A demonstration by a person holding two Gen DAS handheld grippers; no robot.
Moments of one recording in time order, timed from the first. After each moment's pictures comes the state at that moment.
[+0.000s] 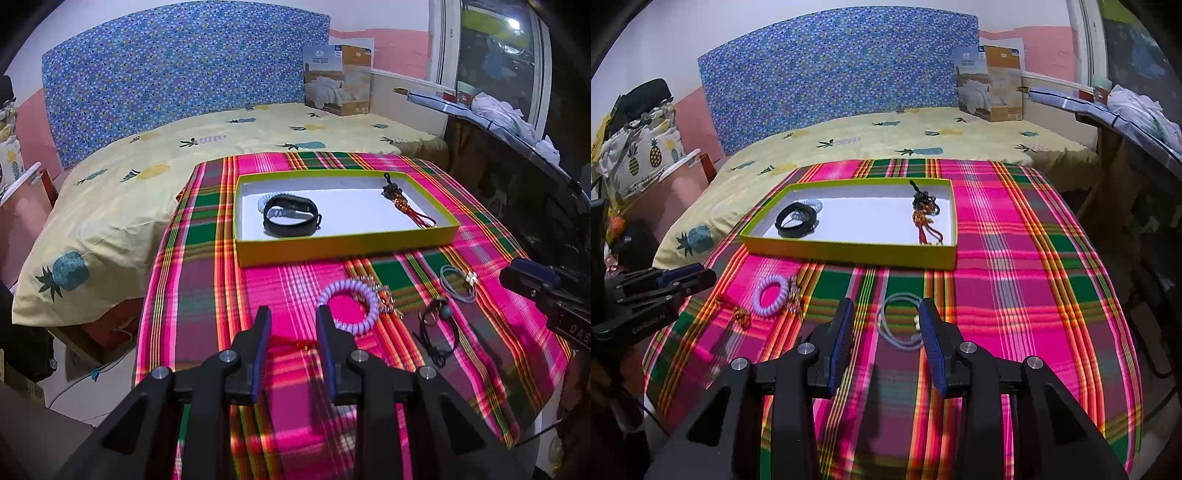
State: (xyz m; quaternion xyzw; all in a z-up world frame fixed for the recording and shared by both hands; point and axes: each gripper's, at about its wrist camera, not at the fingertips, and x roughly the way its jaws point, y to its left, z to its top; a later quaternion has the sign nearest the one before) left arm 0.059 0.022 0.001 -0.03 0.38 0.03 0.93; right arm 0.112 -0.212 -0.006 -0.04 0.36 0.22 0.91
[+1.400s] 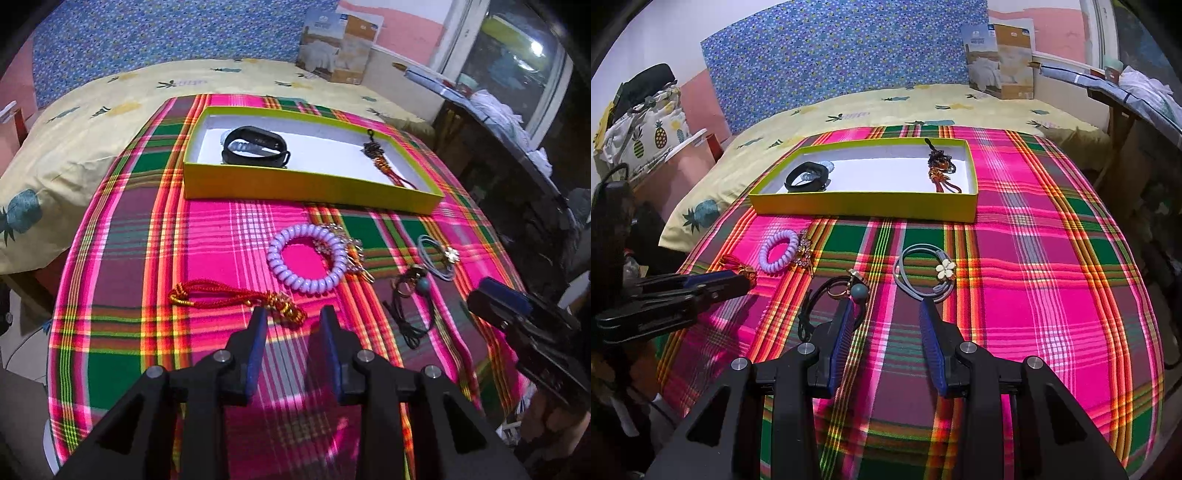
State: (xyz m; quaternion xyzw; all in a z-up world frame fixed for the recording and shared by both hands) left arm 0.075 0.007 -0.041 -0.12 0.44 -0.02 0.89; right arm 0.103 -0.206 -0.033 -0.04 0.39 0.24 0.89
